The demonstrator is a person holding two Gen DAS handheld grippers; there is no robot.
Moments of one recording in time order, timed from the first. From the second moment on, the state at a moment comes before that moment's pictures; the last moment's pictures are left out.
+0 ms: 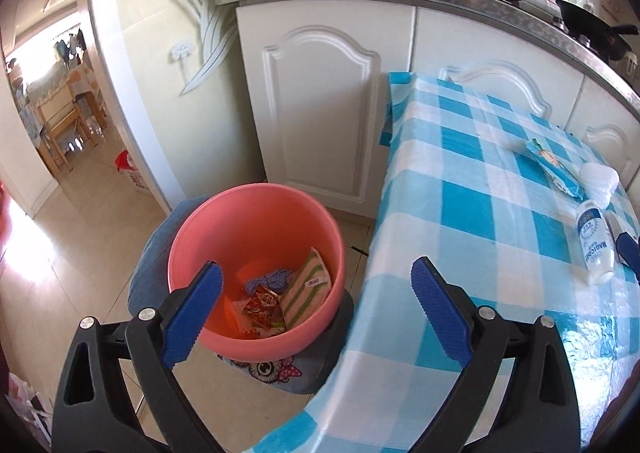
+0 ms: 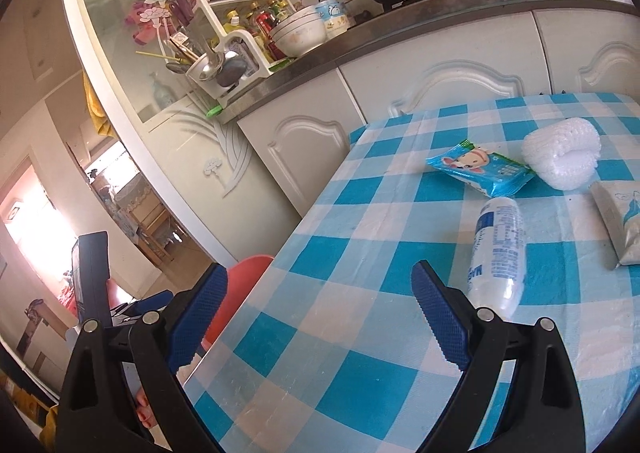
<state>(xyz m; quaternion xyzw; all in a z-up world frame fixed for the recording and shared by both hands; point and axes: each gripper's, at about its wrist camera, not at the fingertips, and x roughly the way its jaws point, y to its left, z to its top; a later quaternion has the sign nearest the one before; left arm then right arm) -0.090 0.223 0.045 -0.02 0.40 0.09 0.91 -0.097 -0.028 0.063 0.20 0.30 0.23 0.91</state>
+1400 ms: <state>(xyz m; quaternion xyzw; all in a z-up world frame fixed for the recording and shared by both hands) -0.072 -0.011 0.045 0.05 0.41 -0.17 0.89 -0.087 -0.320 0.011 0.34 0.35 -0.02 0.88</state>
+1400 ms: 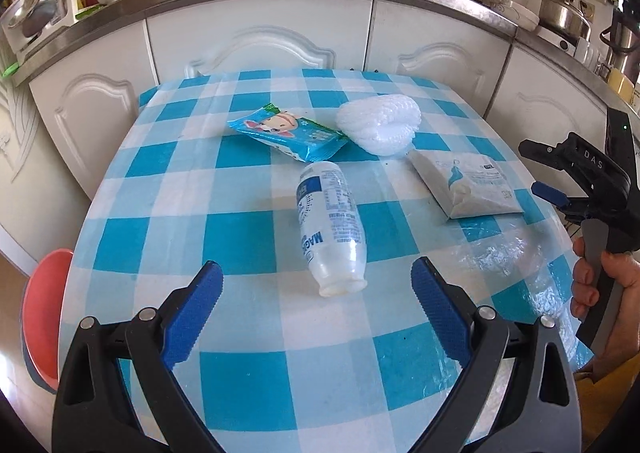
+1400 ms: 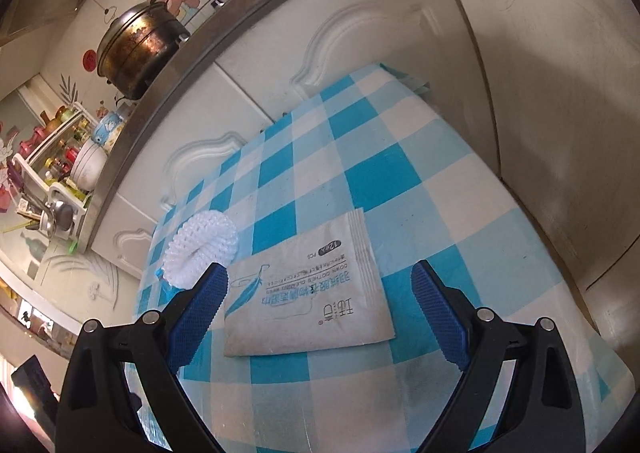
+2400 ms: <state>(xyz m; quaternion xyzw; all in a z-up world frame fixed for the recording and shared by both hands) -0.038 -0.033 0.013 0.04 0.42 -0.16 0.89 -0.047 -0.259 0.018 0.13 0.39 -0.03 0.91</state>
